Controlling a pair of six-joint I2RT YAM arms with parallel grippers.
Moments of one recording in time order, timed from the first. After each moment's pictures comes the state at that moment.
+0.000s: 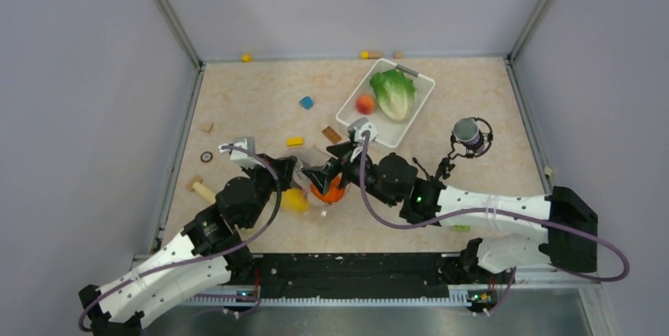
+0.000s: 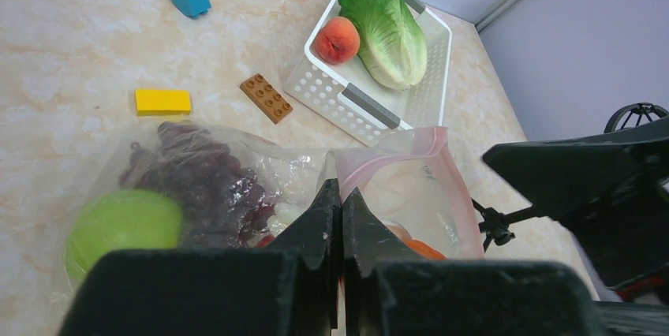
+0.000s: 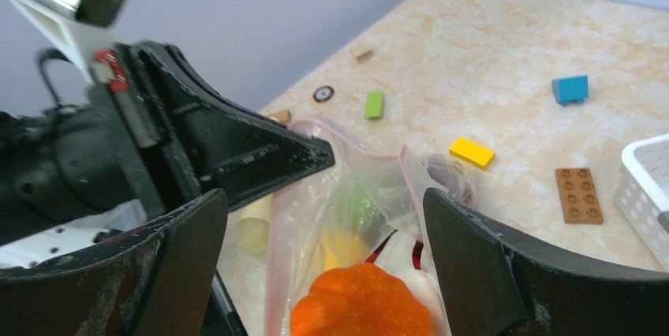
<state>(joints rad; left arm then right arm) -0.89 0.49 0.51 -0.16 -0.54 -0.65 1.20 1.29 0.81 0.48 0.26 0.31</state>
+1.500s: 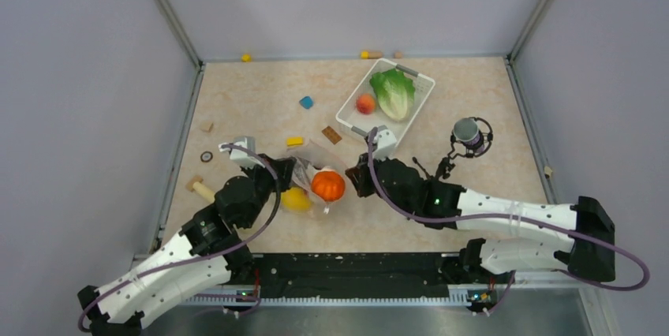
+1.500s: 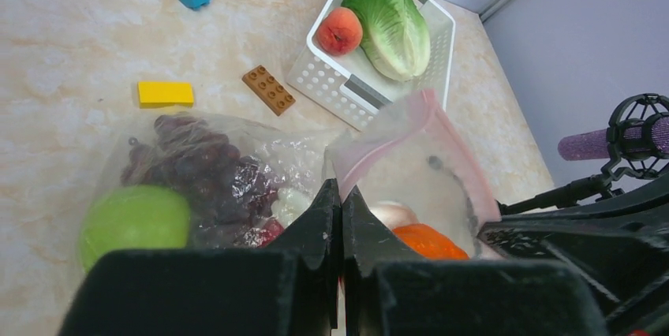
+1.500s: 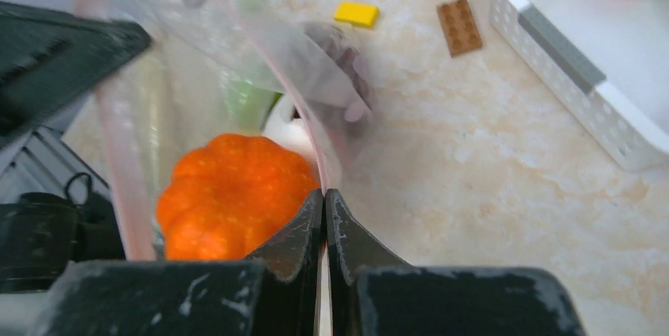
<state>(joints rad) -0.89 0.48 0.51 -0.17 -0.54 -0.65 1.20 1.12 0.75 0.01 0.48 0.52</state>
